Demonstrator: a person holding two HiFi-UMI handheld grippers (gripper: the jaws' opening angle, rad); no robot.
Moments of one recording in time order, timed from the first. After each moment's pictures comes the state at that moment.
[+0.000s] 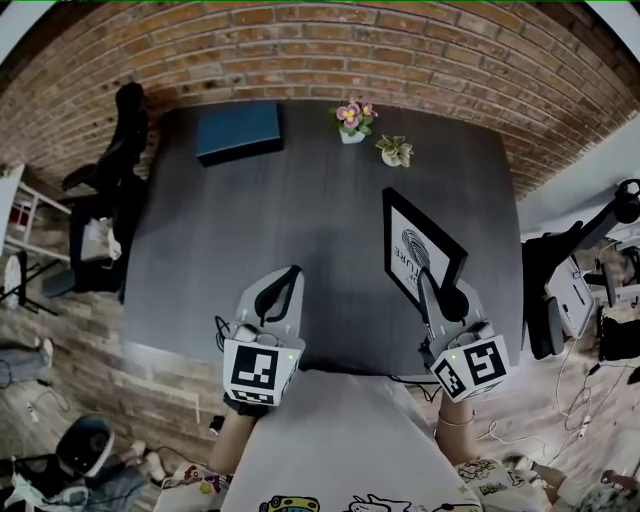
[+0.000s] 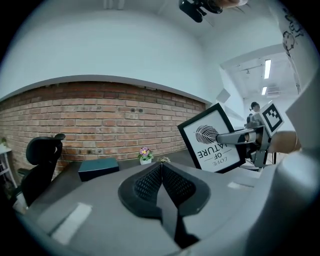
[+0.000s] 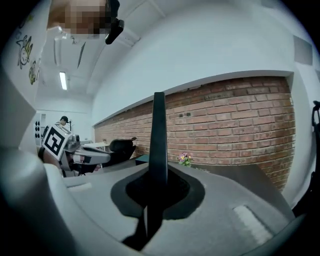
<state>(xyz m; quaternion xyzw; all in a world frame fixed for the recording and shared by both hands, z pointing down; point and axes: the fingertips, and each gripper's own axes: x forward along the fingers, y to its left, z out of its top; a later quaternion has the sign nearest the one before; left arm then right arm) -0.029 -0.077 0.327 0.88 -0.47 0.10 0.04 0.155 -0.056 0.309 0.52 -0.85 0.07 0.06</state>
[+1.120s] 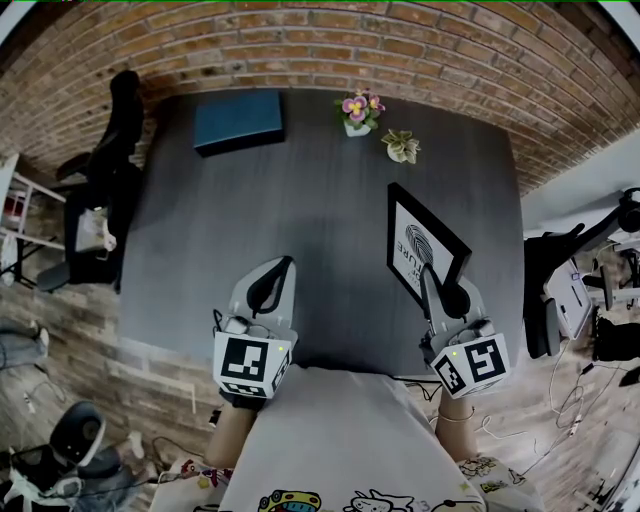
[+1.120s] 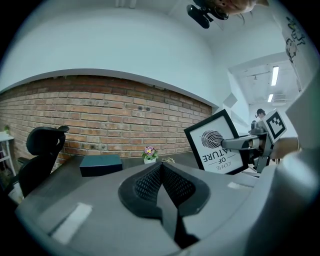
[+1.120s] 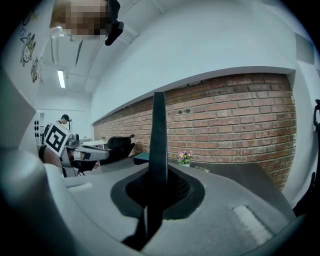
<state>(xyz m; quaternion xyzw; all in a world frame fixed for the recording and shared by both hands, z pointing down) -0.047 -0.096 0.341 0.87 -0.48 0.08 0.08 0.155 -0.074 0.319 0.52 -0.85 0.08 0.08</state>
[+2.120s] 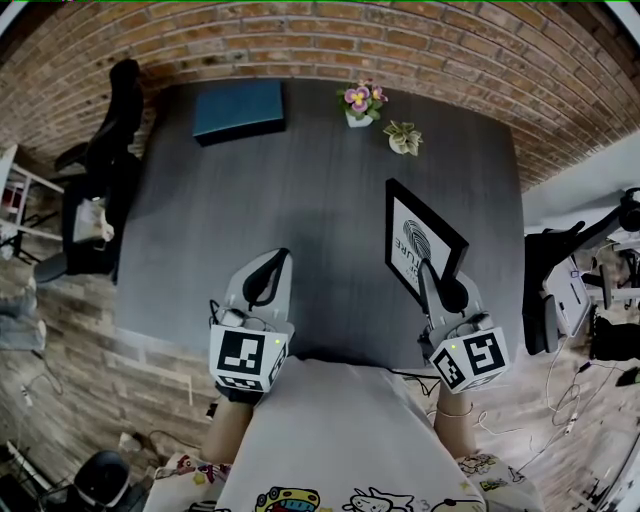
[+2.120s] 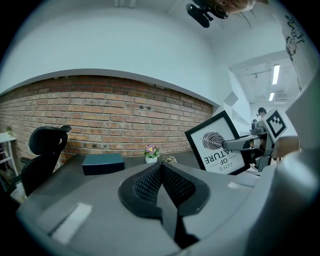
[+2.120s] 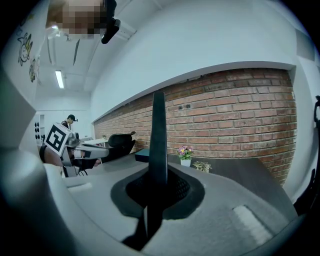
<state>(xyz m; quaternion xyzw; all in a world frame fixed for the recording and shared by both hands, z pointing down) -0.051 -0.093 0.345 0.86 -0.49 0.09 0.08 0.153 -0.071 0.330 0.52 -0.84 0.10 0.09</state>
